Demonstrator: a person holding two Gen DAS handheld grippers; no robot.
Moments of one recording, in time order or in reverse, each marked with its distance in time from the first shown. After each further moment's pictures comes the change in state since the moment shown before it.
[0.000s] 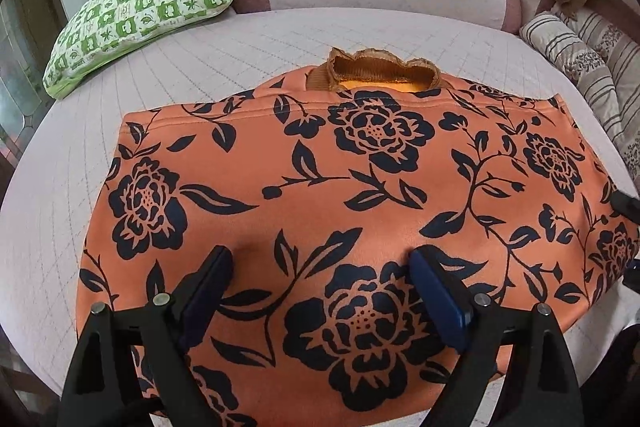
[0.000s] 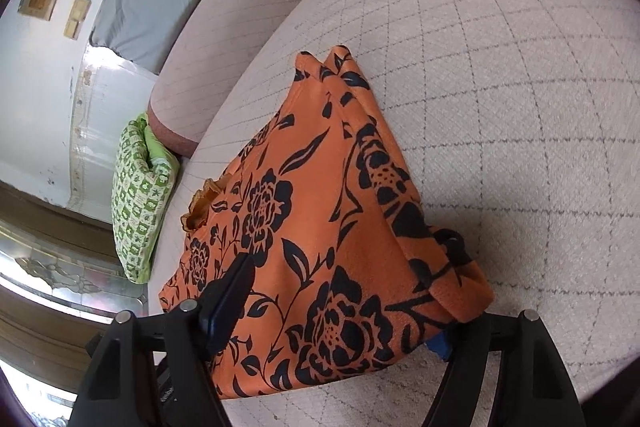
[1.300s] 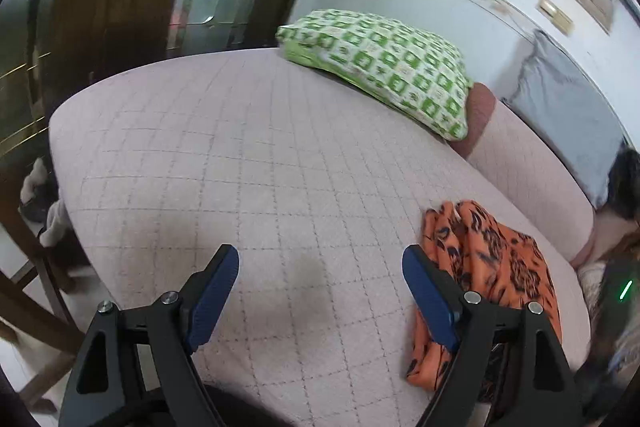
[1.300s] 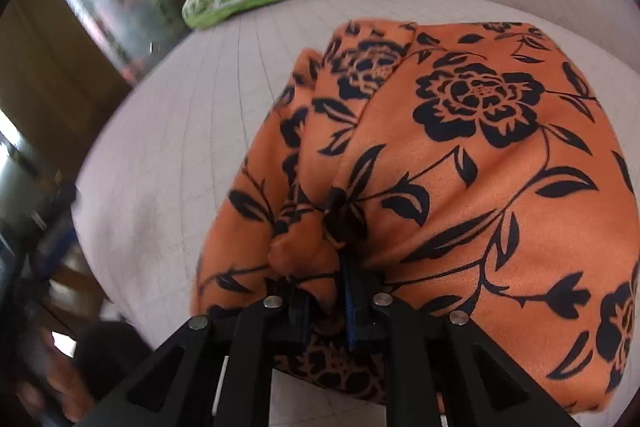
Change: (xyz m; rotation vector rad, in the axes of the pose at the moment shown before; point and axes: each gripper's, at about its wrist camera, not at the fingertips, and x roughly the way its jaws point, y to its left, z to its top) left arm -0.116 0.259 -0.123 -0.691 -0.356 0.092; right arm 0.151 0.294 -0.215 -0.840 0.296 -0.021
